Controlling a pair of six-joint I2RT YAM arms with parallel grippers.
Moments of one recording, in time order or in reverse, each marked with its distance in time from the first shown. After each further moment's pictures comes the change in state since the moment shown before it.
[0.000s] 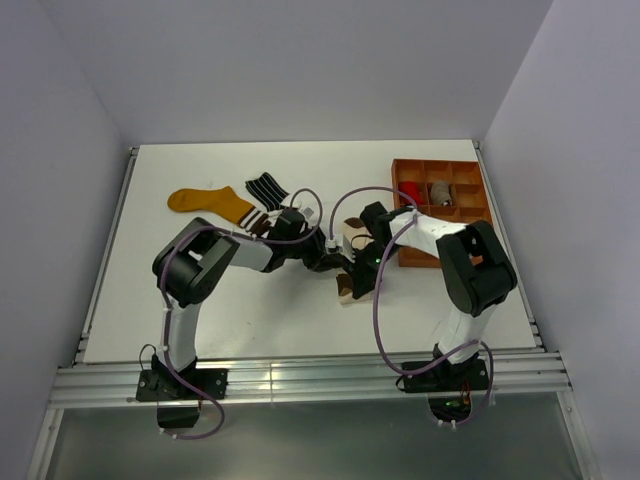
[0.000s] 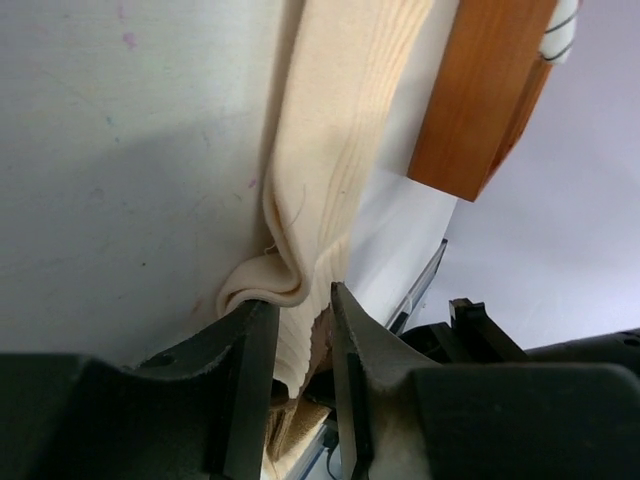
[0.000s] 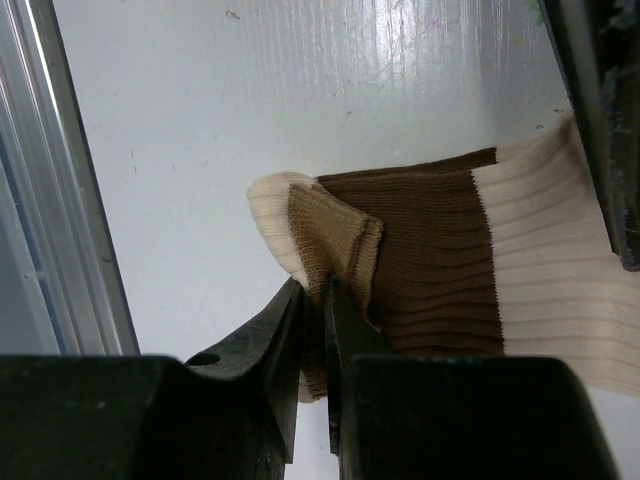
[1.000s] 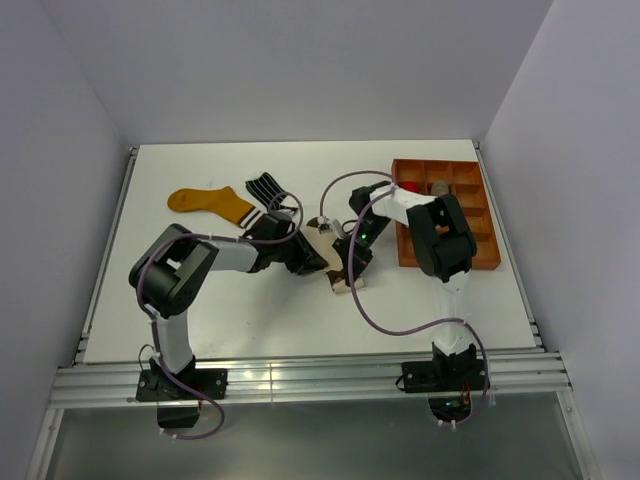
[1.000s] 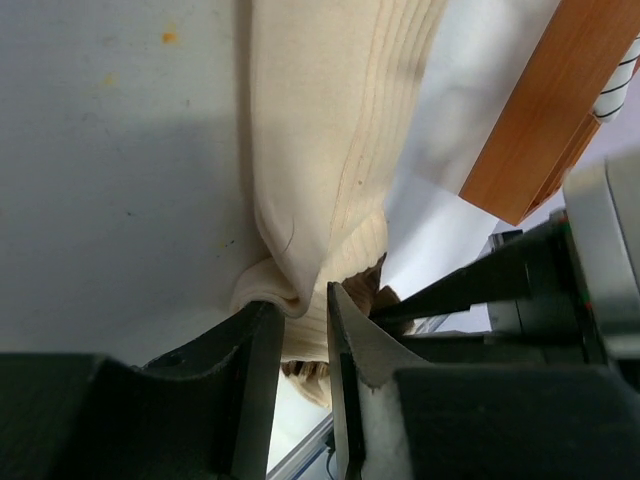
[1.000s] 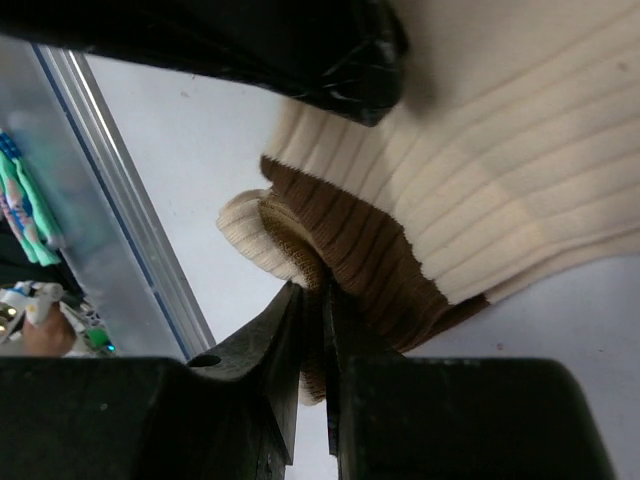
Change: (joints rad) left arm 0.050 -0.146 -0.085 -0.220 -0.112 -0.008; right arm -0.033 0.360 0.418 -0.317 -0.023 0.152
